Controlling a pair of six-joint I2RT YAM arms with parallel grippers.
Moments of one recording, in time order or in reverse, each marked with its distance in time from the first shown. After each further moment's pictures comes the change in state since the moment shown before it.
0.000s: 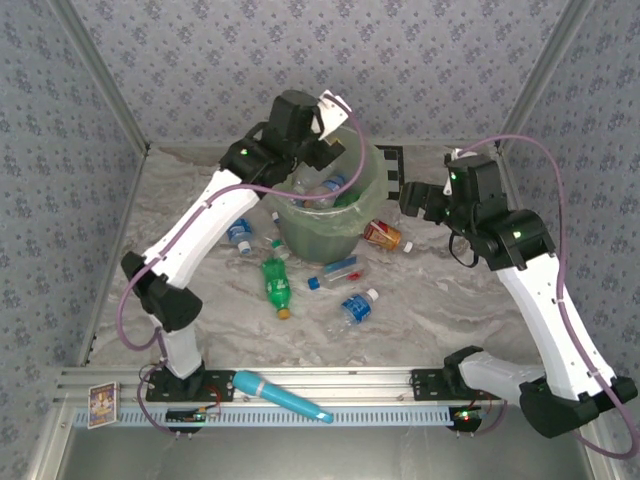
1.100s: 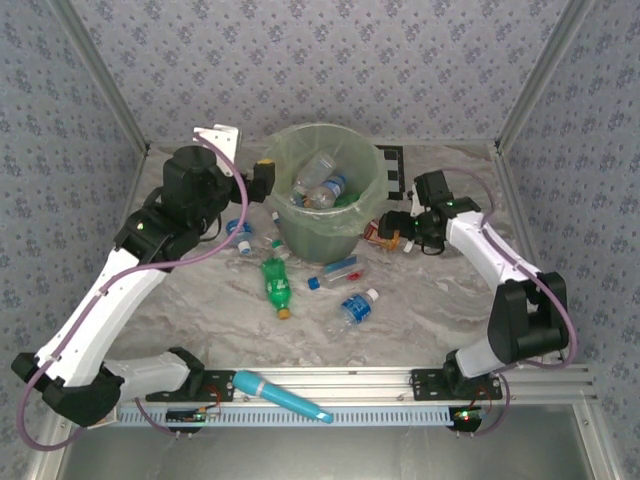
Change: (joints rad) left arm 0.104 -0.648 -0.639 0.068 0.015 -0.568; right arm -0.154 0.392 -0.349 0.287 -0.331 -0.076
